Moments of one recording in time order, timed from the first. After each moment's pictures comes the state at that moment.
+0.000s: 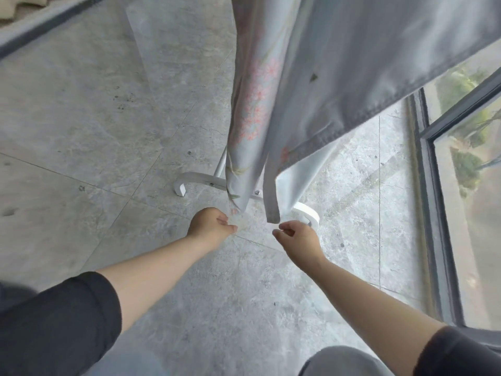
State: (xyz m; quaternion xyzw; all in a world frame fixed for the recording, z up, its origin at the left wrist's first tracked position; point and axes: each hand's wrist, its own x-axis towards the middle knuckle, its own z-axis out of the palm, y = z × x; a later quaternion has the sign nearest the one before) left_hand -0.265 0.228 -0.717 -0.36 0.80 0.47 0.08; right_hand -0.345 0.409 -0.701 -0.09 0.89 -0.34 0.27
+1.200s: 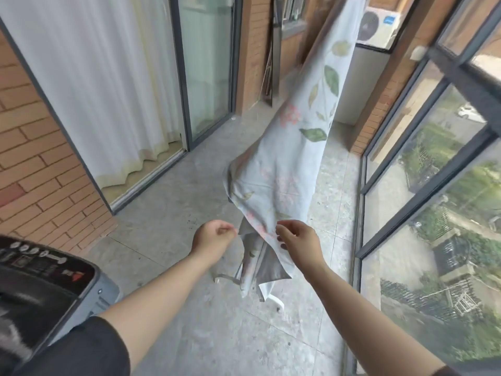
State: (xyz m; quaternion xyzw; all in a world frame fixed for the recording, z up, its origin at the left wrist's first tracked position) left_hand -0.139 0.245 0.038 -0.39 0.72 0.55 -0.14; right_hand -0.243 0.407 0.080 -0.15 0.82 -0.52 0.20
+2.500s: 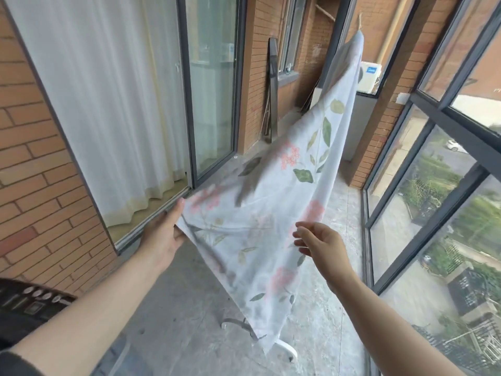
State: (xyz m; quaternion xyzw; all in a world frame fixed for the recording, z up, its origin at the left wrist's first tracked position) left_hand -0.088 0.143 0.141 -0.29 0.46 0.77 -0.33; right_hand -0.242 0.386 0.153 -0.18 0.75 -0.62 0.15
